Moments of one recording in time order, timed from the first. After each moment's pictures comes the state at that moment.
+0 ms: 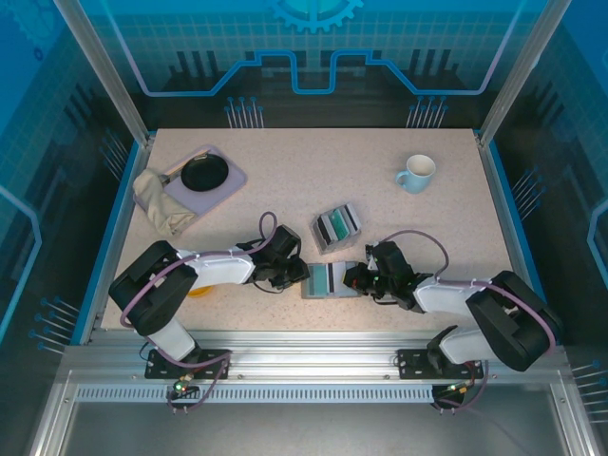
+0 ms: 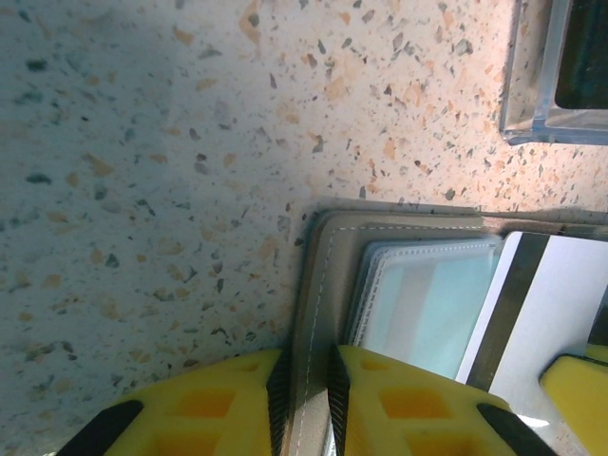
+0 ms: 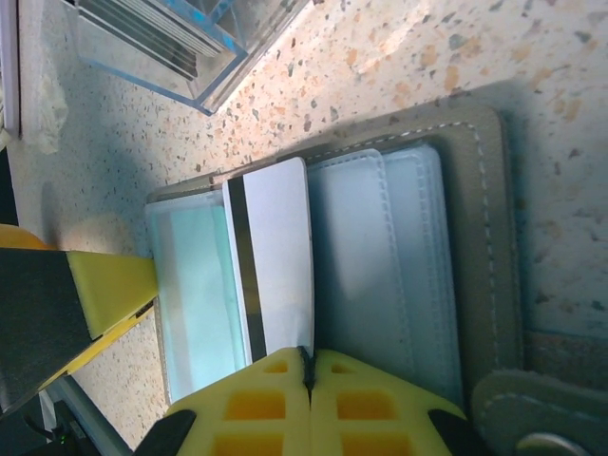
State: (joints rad) left arm -0.72 1.64 0.75 -0.16 0.20 -1.10; right arm 0.59 1.36 0.32 0.25 -0.32 0.99
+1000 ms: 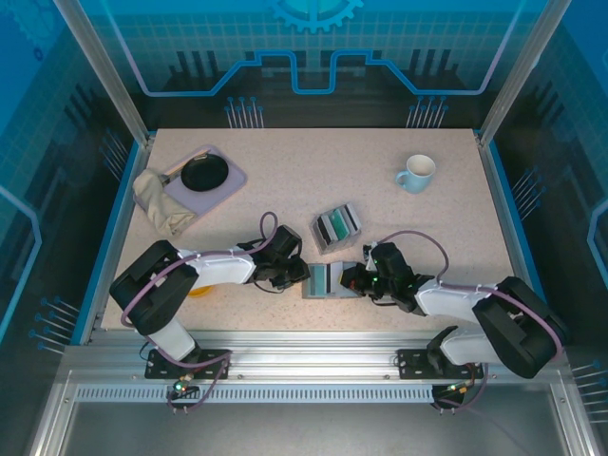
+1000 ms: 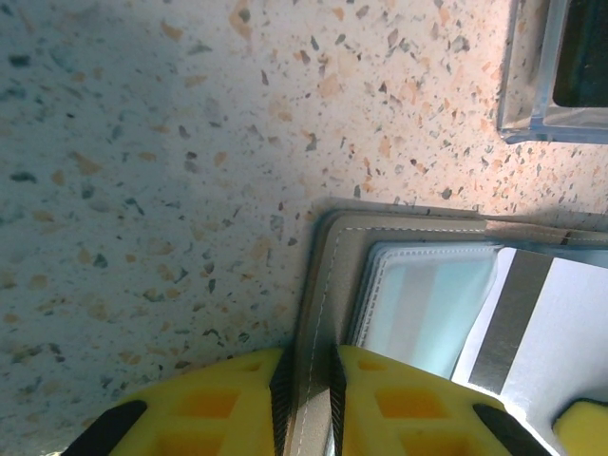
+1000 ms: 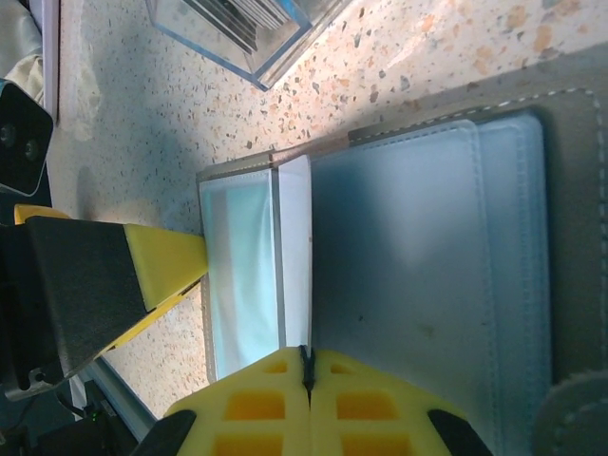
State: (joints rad) left arm -0.72 1.65 0.76 -0.16 0.20 -1.11; right arm 0.61 1.31 0.31 0.26 -0.34 1.02
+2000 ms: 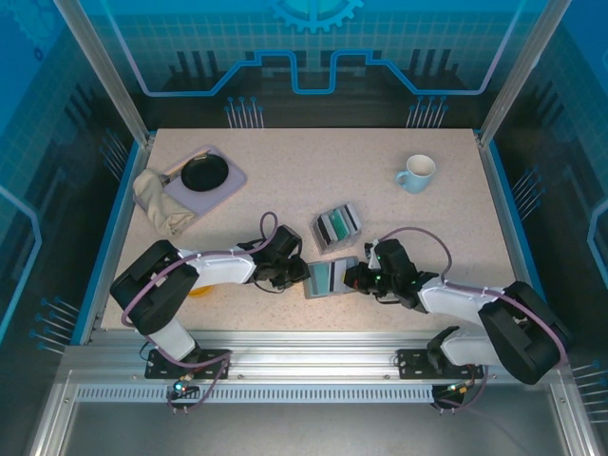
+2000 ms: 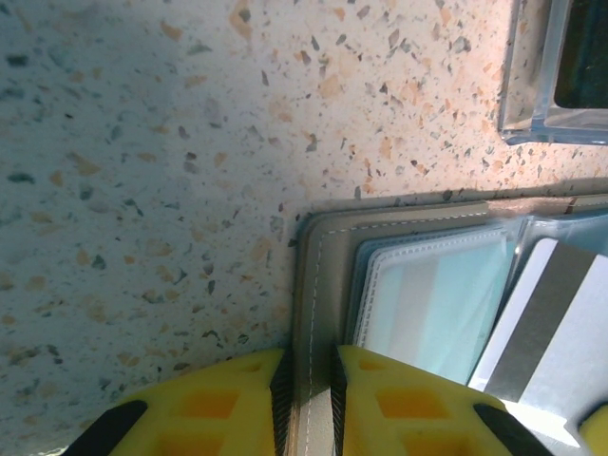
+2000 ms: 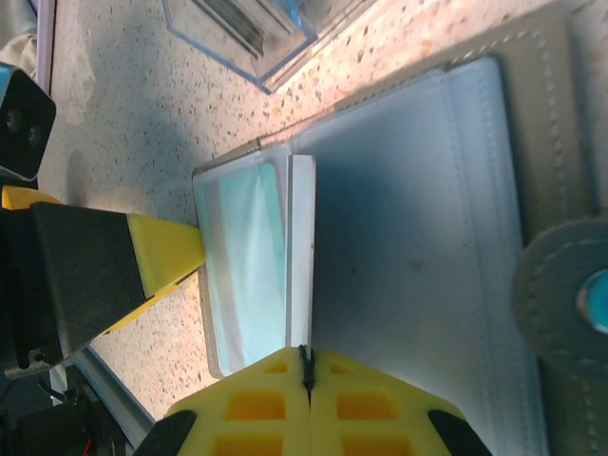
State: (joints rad) left arm -0.72 1.65 0.76 -0.16 0.20 -1.11; right arm 0.56 1.27 0.34 0.16 -0.37 0.91
